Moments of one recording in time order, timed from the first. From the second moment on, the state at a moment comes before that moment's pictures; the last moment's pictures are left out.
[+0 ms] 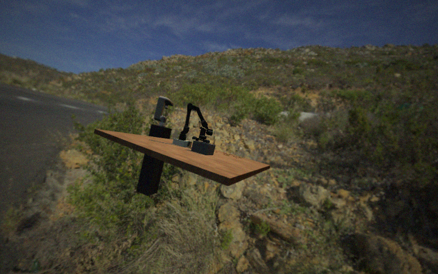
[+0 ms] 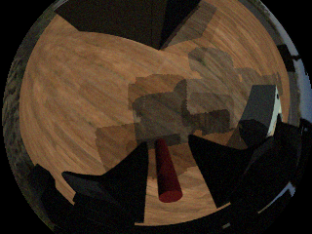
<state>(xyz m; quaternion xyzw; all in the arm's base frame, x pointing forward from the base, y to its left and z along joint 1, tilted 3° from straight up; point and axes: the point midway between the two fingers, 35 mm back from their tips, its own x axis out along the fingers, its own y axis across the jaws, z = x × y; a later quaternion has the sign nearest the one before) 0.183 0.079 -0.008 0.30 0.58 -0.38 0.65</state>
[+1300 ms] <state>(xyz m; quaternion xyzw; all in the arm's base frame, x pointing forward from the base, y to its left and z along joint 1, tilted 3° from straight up) 0.230 0.029 0.068 0.24 0.53 -0.36 0.73</state>
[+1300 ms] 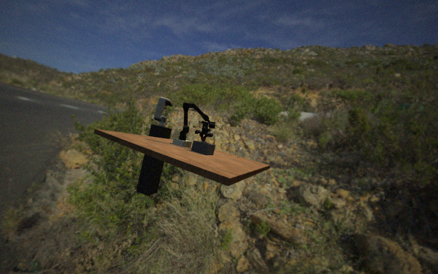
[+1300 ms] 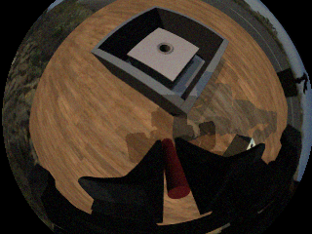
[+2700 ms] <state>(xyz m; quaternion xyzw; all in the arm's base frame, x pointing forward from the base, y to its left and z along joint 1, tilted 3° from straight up) 0.305 -0.095 0.083 0.30 0.50 -0.41 0.70</state>
